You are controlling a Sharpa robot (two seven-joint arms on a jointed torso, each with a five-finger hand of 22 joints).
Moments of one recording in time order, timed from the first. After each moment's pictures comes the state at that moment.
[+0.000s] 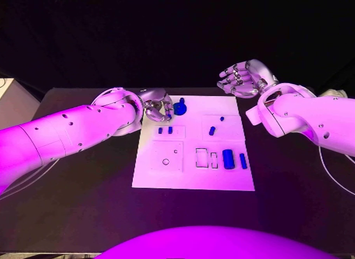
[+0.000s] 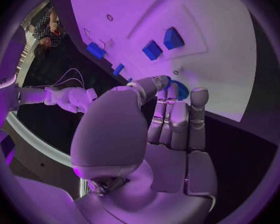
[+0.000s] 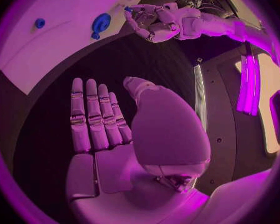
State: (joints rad) left arm 1.24 -0.53 -0.05 1.14 -1.30 -0.11 0.05; left_hand 1.44 -0.19 0.65 -0.04 0.25 0.96 0.14 0.36 0.35 1.00 0.09 0.60 0.14 1.27 0.01 1.43 0.94 0.17 1.01 0.12 1.25 0.83; right arm 1.33 -0.86 -0.14 1.50 -0.77 -0.65 0.05; right_hand 1.37 -0.22 0.42 0.25 0.29 0.81 0.21 0.29 0.25 1.01 0.17 0.23 0.13 1.07 0.12 0.12 0.42 0.17 1.05 0.23 0.06 0.15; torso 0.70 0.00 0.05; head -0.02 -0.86
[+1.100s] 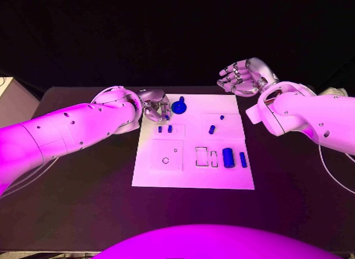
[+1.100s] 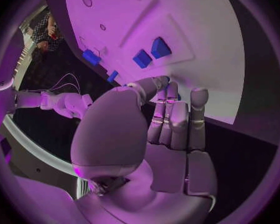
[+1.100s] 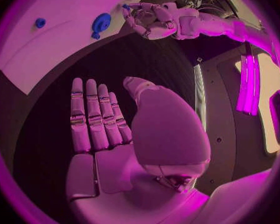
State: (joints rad) left arm 1.24 -0.52 -0.05 1.12 -1.34 -0.06 0.02; left_hand 1.43 -0.18 0.64 -0.04 0.25 0.97 0.15 0.36 0.35 1.02 0.08 0.60 0.14 1.27 0.01 1.43 0.94 0.17 1.01 0.12 1.25 0.83; right arm 1.33 -0.86 -0.14 1.50 -0.77 -0.65 0.06; right_hand 1.37 -0.22 0.42 0.25 0.29 0.81 0.21 0.29 0.25 1.01 0.17 0.23 0.12 1.07 0.12 0.11 0.42 0.17 1.05 0.23 0.06 0.15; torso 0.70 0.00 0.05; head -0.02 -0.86
